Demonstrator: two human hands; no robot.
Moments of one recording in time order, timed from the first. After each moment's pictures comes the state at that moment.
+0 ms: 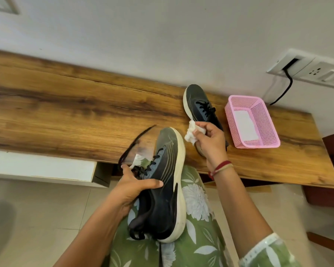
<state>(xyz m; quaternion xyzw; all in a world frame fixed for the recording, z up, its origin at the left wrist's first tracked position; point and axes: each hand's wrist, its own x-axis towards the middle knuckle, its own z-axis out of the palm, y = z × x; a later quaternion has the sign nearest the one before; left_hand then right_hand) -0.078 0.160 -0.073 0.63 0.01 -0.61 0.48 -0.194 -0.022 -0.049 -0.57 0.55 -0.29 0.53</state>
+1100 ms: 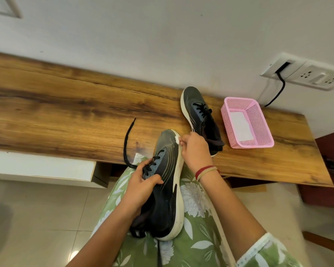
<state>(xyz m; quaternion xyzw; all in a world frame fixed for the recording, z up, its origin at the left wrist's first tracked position) -0.105 0.154 -0.066 0.63 -0.03 -0.55 0.55 -0.186 0.000 -0.049 -0.88 0.46 -0.01 0.15</state>
